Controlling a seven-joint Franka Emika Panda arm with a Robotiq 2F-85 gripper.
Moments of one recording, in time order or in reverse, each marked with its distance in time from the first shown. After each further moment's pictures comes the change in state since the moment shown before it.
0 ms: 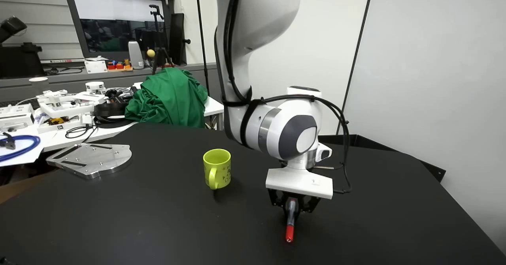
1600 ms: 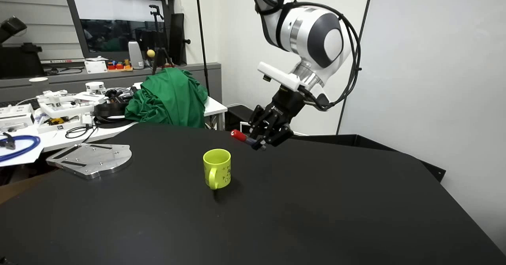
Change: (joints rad) arm 0.072 -0.114 -0.054 0.417 0.390 -1.177 0.531
